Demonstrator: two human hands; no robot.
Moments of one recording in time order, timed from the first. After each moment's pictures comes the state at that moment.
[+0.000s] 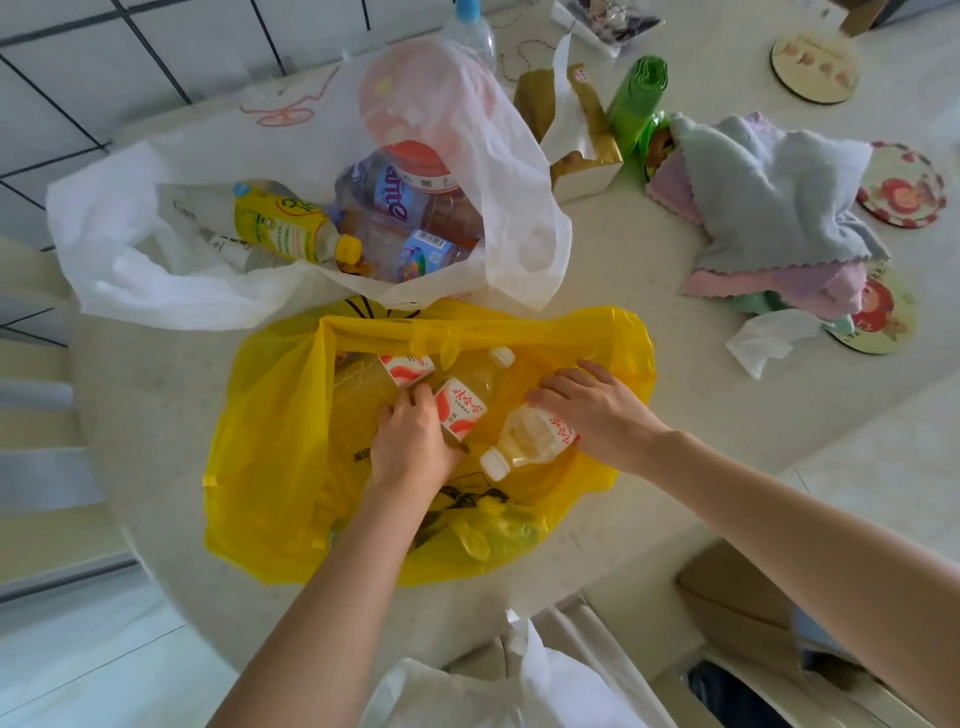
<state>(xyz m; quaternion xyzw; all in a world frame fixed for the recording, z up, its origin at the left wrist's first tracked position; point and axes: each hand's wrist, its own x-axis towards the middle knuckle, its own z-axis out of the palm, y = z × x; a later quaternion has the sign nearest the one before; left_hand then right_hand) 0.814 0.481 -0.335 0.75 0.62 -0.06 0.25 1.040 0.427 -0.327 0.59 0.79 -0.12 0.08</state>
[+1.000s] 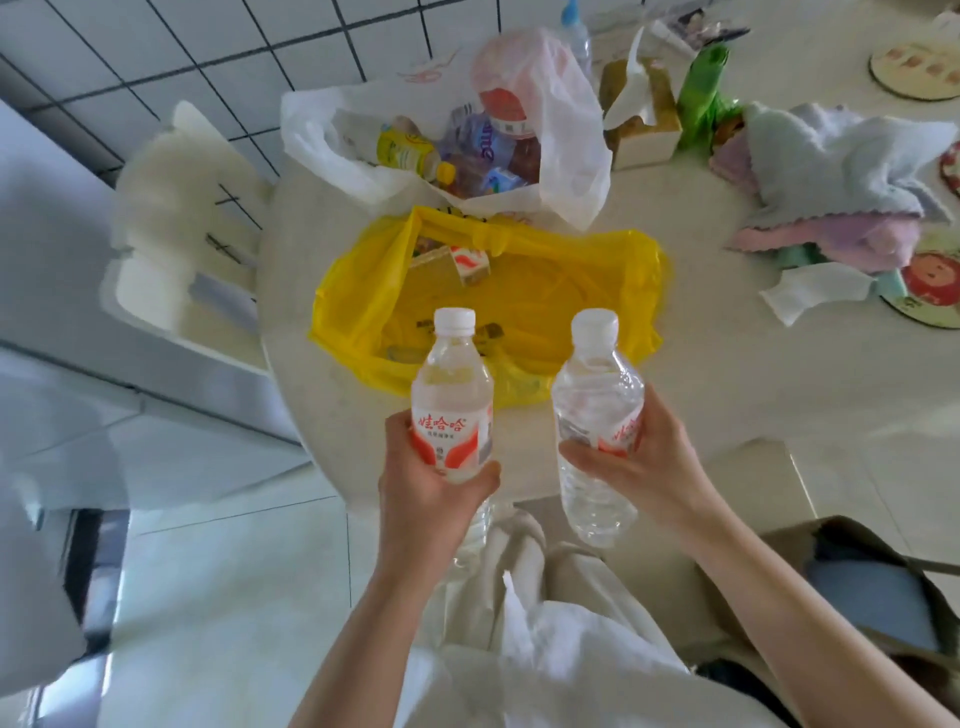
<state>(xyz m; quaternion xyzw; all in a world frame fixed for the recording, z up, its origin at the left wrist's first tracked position) 0.798 0.210 -0.205 0.48 0.73 0.31 0.38 0.998 0.213 -0.223 0.61 0.46 -0.50 -0.42</state>
